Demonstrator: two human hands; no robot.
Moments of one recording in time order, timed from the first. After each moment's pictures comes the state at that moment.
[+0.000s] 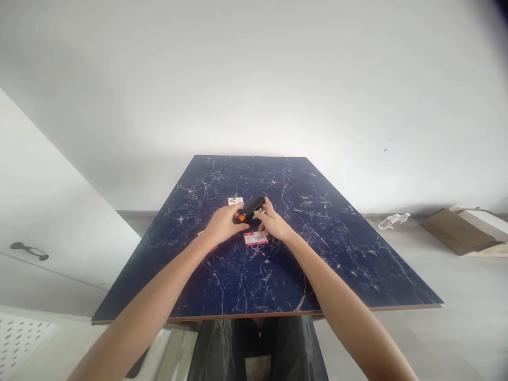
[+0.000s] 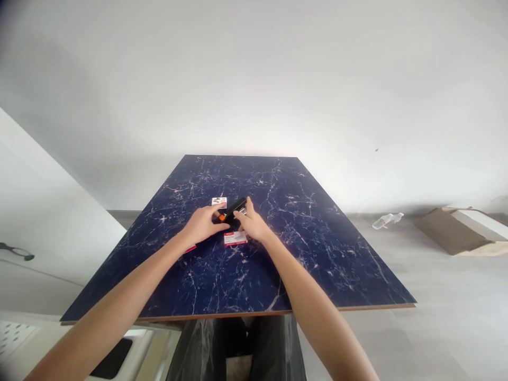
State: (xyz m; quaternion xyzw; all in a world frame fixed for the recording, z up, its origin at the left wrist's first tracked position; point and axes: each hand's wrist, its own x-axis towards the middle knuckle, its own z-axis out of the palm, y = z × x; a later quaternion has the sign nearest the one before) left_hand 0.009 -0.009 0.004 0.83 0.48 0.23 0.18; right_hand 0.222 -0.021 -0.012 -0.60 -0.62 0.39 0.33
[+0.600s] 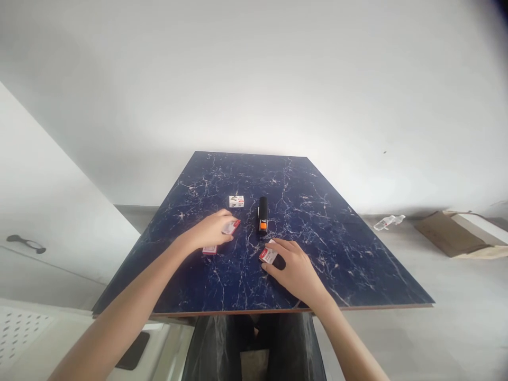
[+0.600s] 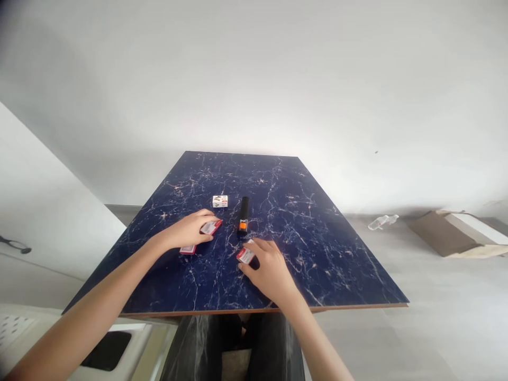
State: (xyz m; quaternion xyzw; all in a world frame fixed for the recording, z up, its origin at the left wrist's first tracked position) left_hand -0.036 -0.024 0.015 0.87 0.43 0.10 0.23; right_hand 0.242 -0.156 -0.013 -0.59 -0.76 0.12 0.24
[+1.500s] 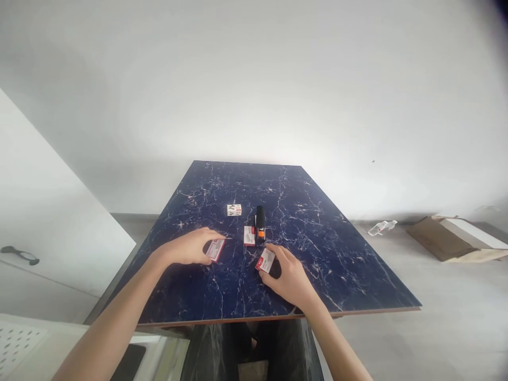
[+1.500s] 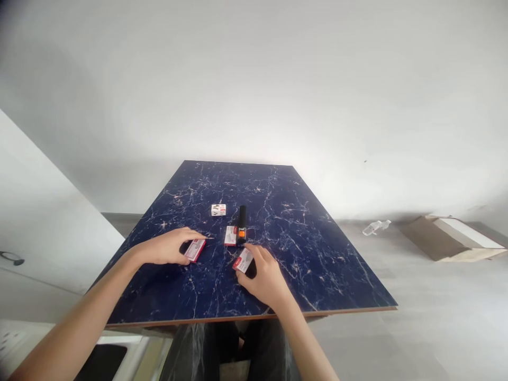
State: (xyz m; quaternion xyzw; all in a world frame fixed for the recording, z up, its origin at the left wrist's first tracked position) left_hand -0.087 -0.043 0.036 0.85 0.43 0.05 0.31; right_hand 0.238 -0.153 -0.009 -0.58 -0.75 0.16 0.29
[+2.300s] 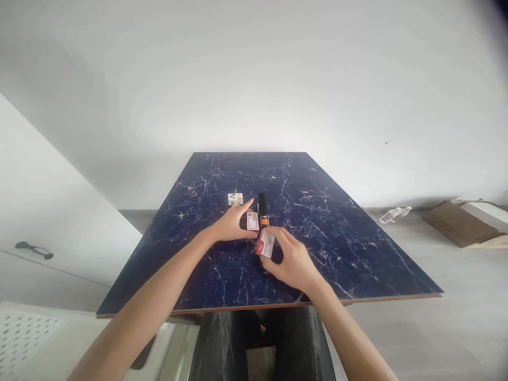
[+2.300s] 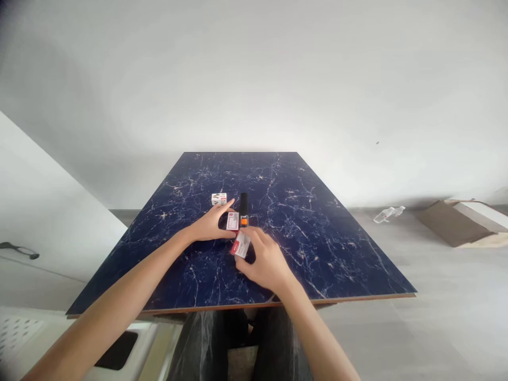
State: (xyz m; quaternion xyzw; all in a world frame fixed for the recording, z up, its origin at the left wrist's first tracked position) left_hand 0.014 -0.008 -0.006 0.85 0.37 0.20 0.32; right_hand 0.234 -0.146 -0.003 -0.50 -0.79 0.11 0.34
